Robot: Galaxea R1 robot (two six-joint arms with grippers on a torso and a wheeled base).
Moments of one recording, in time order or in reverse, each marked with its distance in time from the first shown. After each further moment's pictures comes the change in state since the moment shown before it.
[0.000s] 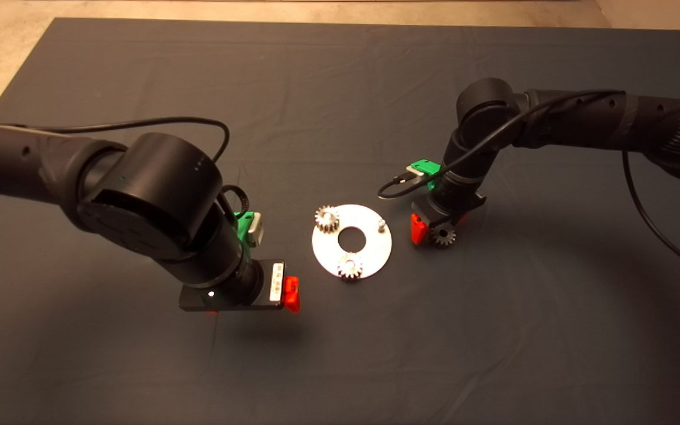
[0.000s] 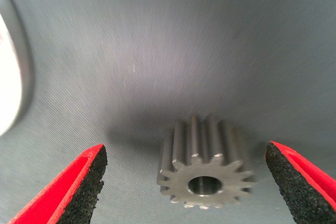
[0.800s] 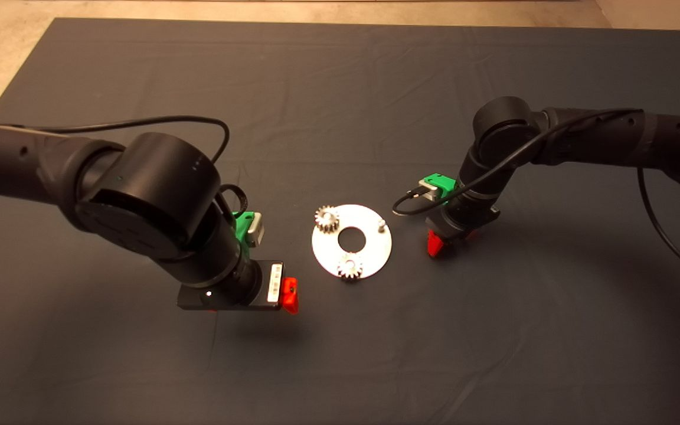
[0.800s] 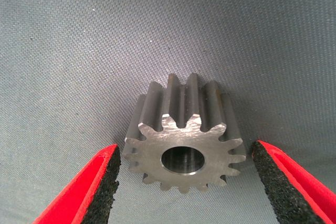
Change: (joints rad) left arm 0.006 -0.004 -0.001 0.000 0.000 0.028; right arm -0.022 -0.061 0.066 -0.012 0.004 0.000
